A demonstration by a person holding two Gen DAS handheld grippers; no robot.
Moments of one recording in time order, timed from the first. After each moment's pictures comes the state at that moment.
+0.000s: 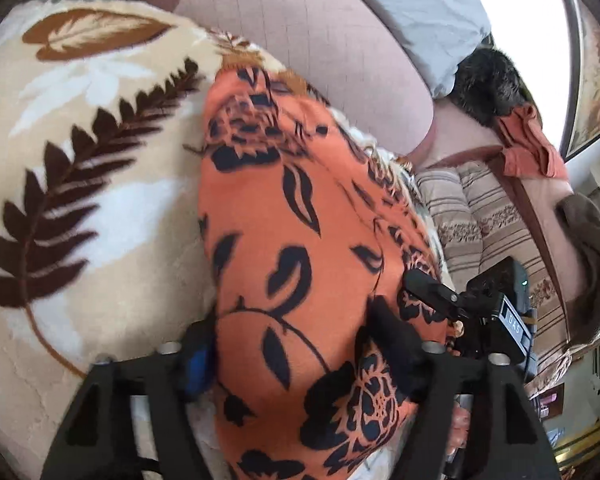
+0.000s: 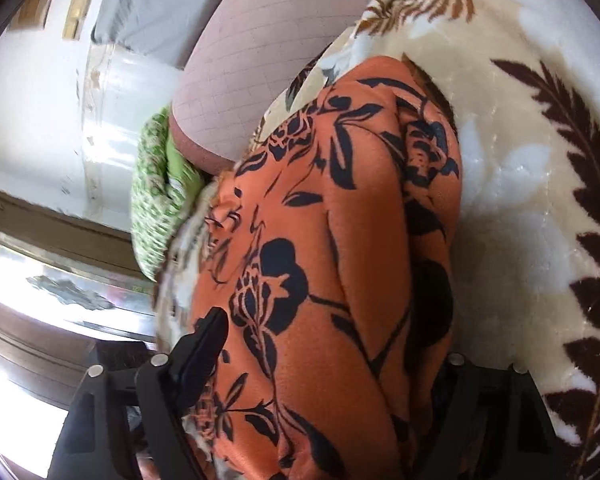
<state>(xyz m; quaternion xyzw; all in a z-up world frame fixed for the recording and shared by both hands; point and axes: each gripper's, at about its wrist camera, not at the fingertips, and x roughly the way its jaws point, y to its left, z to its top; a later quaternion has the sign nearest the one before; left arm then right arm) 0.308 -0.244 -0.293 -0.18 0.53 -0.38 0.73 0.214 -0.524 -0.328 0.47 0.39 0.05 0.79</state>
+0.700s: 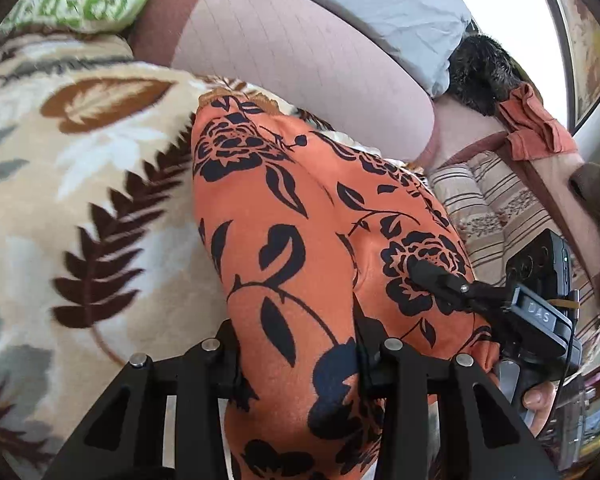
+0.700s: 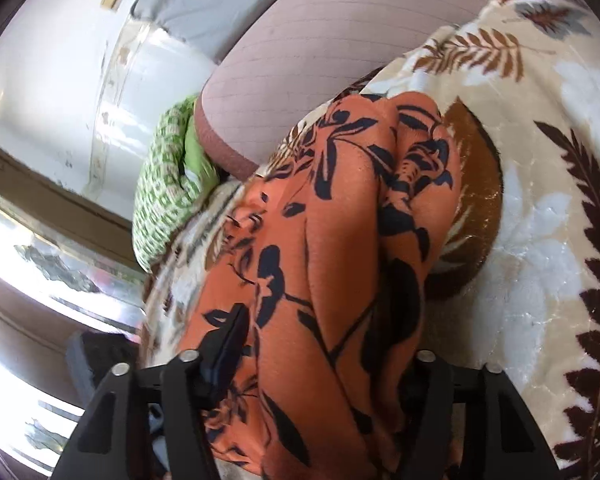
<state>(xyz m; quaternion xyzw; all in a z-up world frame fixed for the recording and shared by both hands) 0.288 -0.227 -0.254 -0.10 0.48 -0.35 0.80 0.215 -0.493 -0.287 0.41 0.37 0.05 0.83</state>
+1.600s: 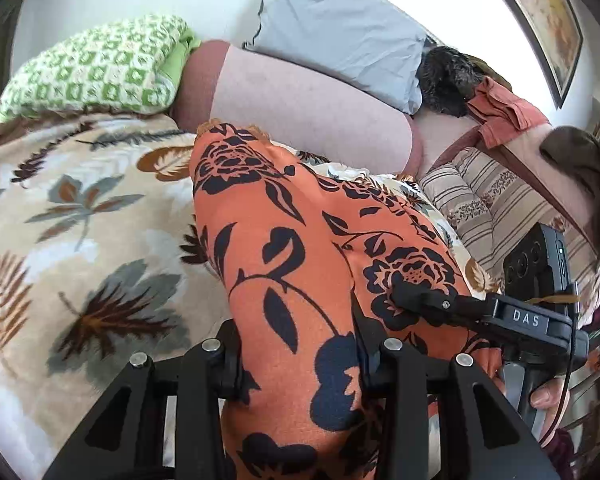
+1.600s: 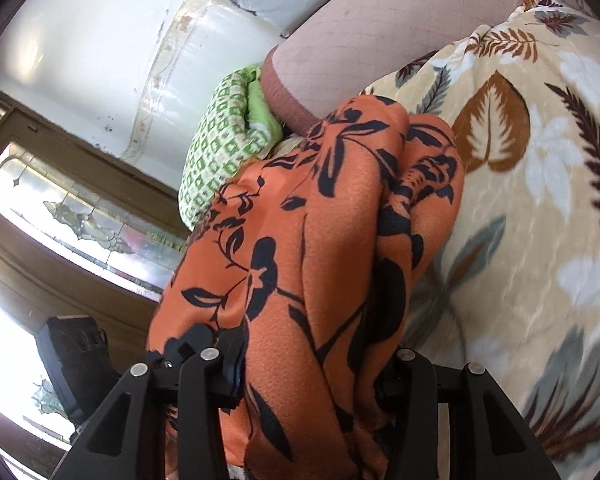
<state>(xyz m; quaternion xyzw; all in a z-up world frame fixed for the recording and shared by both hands) 0.160 -0.132 -0.163 -0.05 0.40 -0.32 0.86 0.115 -0.383 -0.233 0.40 0.36 0.10 0.83</state>
